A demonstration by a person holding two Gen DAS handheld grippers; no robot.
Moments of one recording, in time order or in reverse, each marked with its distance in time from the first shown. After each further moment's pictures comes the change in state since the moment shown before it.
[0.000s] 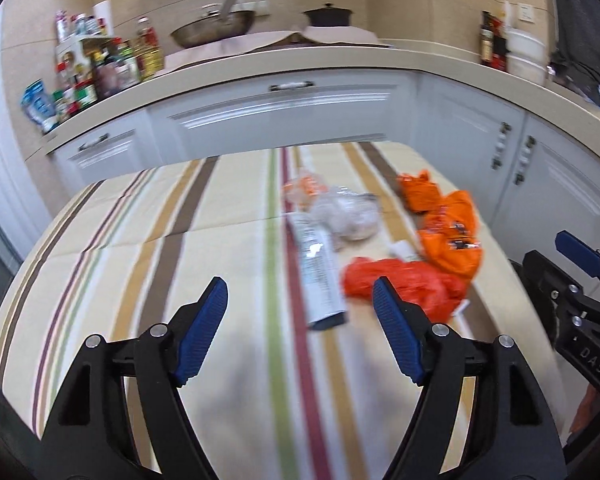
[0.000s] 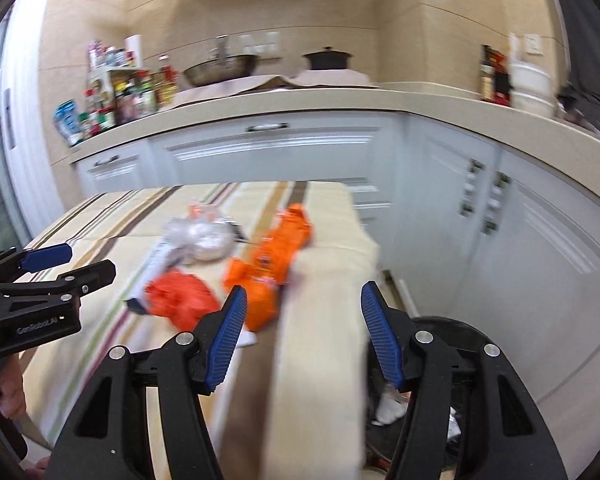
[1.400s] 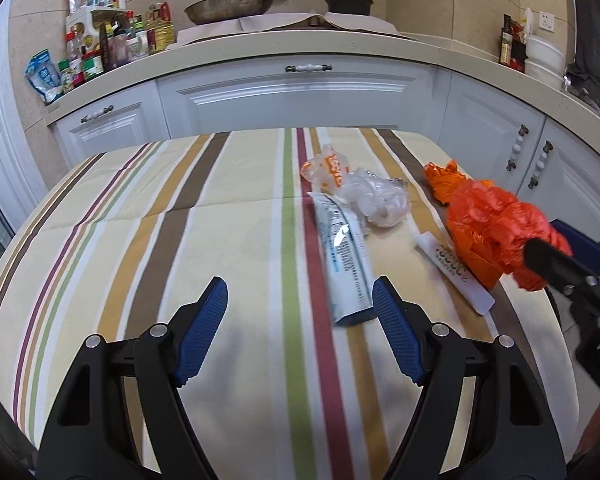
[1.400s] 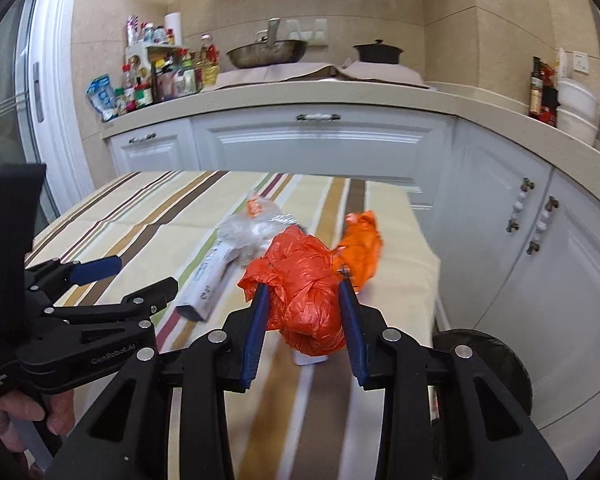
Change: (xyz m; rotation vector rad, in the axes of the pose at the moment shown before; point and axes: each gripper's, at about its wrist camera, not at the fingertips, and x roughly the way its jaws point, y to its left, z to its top) left arm 0.029 0.014 -0.008 -0.051 0.043 -0.019; right arm 0.007 0.039 0.014 -0.070 0.045 0.083
